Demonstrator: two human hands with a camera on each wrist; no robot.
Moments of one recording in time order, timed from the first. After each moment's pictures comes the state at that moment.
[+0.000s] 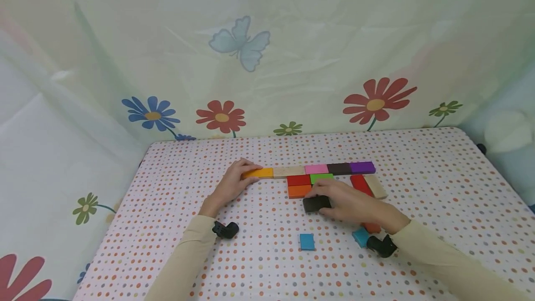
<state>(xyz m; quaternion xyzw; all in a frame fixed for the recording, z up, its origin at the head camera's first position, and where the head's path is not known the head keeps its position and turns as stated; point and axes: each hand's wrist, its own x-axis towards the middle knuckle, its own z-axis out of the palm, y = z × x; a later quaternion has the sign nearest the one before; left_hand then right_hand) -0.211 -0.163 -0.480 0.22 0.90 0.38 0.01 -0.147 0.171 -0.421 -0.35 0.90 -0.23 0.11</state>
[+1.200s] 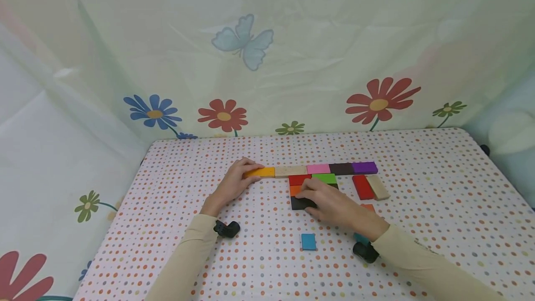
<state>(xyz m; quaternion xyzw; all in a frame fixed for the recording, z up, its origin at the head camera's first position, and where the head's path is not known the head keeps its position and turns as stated) -0.210 -0.165 -0.478 0.22 0.90 0.38 0.01 -0.142 0.135 -0.443 -0.37 0.91 -0.19 0.00</state>
